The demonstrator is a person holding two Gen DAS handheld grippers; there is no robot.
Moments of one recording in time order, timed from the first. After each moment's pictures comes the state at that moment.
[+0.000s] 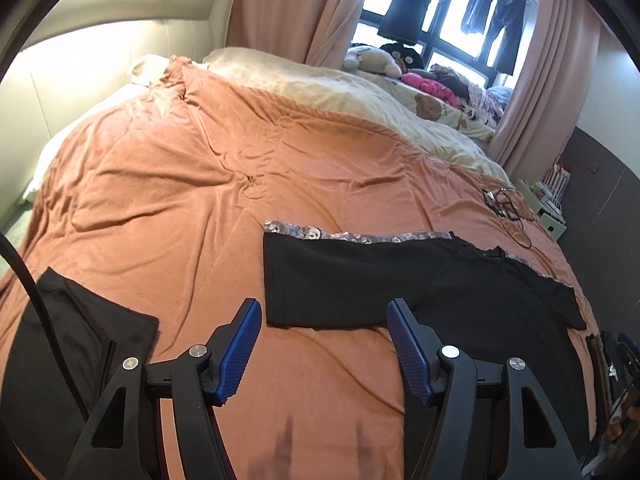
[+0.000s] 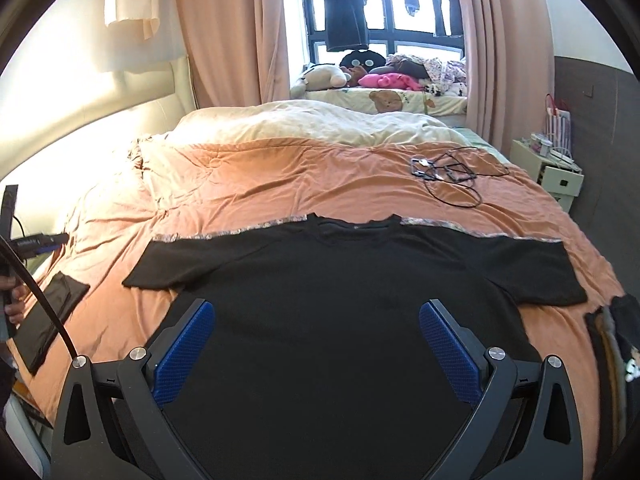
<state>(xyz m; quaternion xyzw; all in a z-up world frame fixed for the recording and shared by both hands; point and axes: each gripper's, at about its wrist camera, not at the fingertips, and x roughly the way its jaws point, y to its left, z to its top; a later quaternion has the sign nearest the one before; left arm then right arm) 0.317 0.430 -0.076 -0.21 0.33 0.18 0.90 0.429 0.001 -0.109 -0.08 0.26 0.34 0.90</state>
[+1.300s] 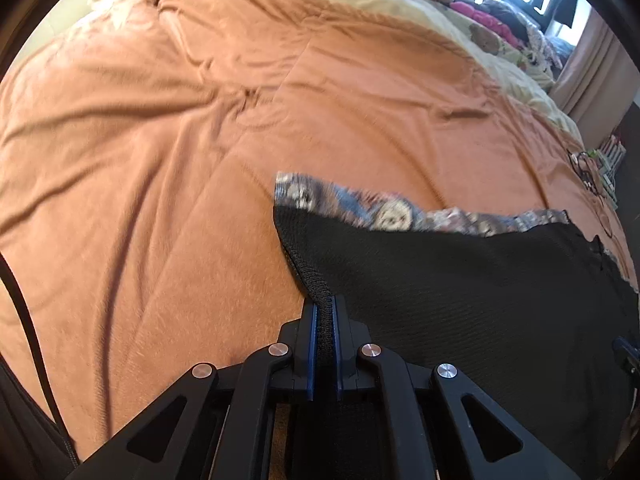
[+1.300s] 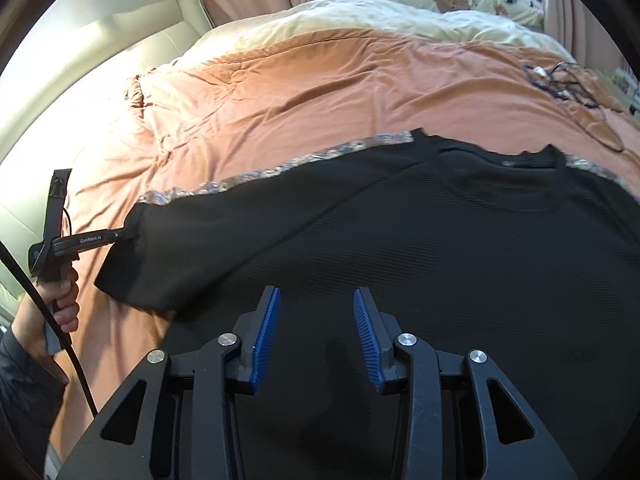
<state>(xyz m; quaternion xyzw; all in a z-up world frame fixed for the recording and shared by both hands) 0.473 0.528 -0.212 -0.21 0.44 0.20 0.85 0.598 0.239 -0.221 -0.08 0.41 0.41 0.81</state>
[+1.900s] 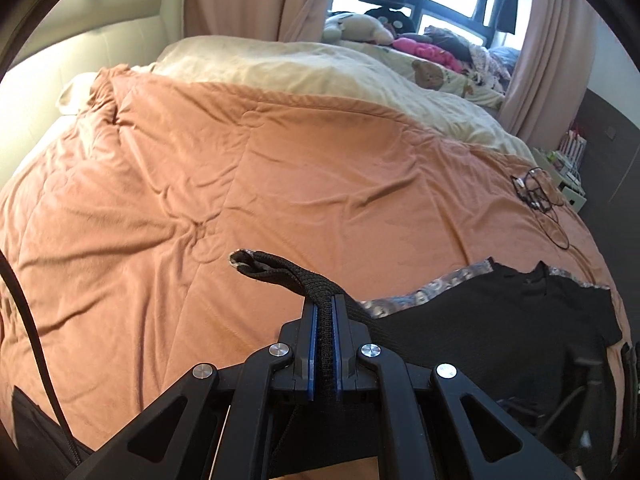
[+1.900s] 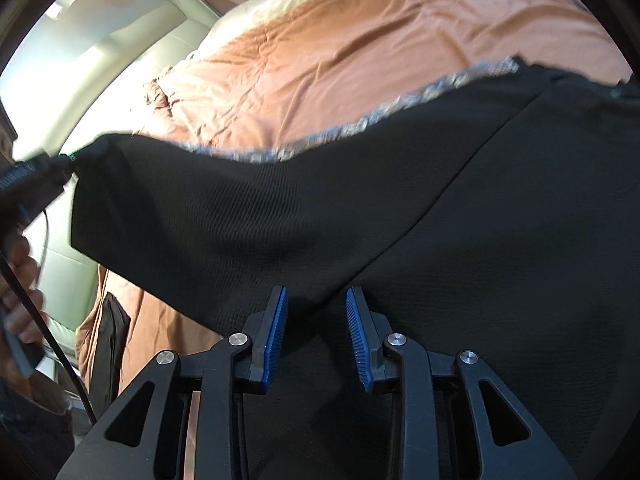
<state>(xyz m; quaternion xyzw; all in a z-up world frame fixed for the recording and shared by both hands) 0.510 0.484 -0.087 -0.15 0.38 0.16 0.90 0.611 0.314 -0.289 0.01 0.50 0.45 0.73</state>
